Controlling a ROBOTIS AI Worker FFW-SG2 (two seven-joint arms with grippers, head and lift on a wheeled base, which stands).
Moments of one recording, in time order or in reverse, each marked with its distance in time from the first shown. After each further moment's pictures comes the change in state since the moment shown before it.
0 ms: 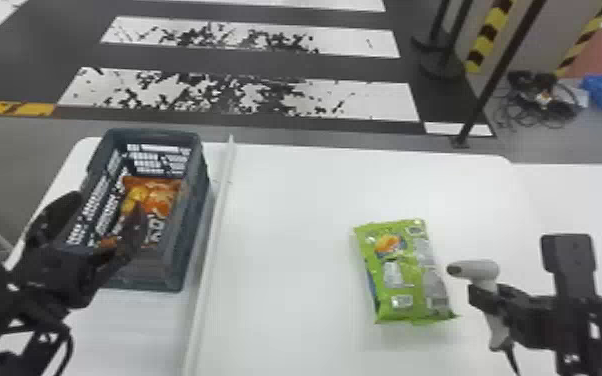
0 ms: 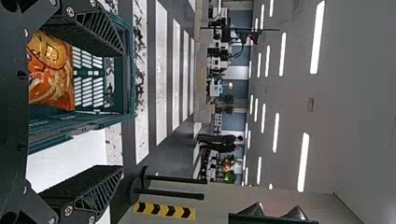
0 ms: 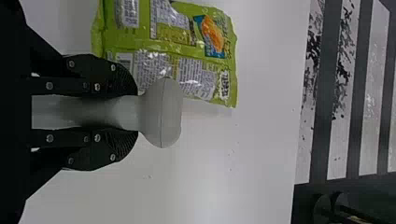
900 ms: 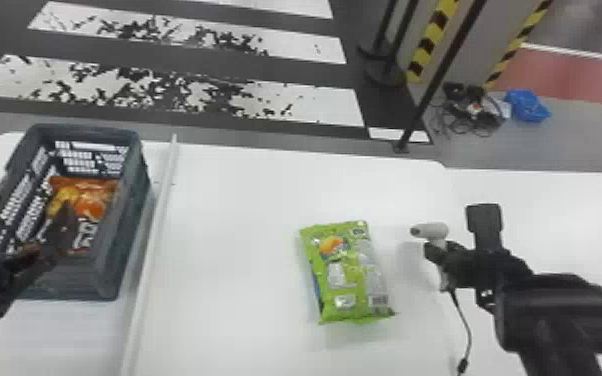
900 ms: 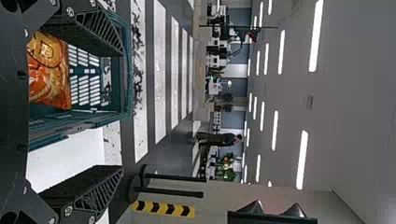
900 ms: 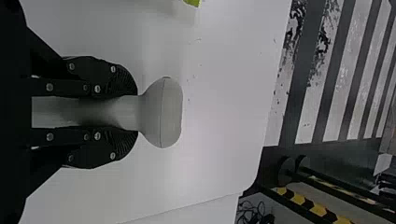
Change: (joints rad) left arm -0.011 0.005 -0.003 0.001 0.000 0.005 -0.005; right arm -0.339 -0.138 0.016 0.669 -0.012 -0.429 -0.096
